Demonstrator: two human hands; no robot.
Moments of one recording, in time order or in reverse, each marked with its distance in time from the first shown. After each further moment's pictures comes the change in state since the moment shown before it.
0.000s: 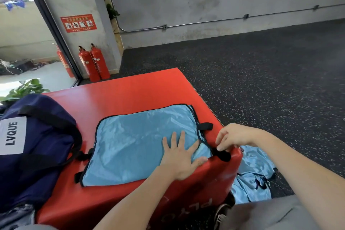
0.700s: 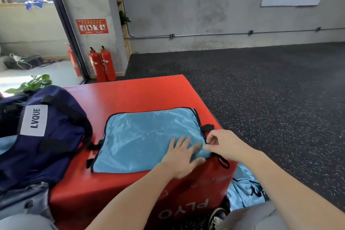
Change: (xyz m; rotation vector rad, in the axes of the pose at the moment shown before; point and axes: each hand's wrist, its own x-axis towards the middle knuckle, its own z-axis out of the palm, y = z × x) left_hand -0.018 -0.005 0.002 -0.078 0.089 0.116; right_hand -0.038 -0.039 0.054 -0.282 0.424 -0.248
